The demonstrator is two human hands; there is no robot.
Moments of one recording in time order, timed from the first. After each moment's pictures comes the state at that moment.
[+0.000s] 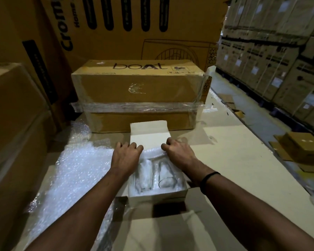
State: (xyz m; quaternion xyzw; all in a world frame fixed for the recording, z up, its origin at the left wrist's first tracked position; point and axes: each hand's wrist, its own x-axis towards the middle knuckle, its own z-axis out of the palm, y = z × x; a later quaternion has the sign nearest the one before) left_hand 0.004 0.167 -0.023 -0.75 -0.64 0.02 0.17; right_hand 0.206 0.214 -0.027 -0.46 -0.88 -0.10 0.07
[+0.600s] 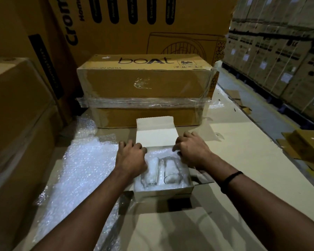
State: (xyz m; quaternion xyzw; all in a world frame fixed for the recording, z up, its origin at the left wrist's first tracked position) left_hand 0.003 0.153 -0.018 -0.75 -0.66 0.03 0.10; right_hand 0.225 0.201 0.001 -0.44 -0.89 -0.11 -0.04
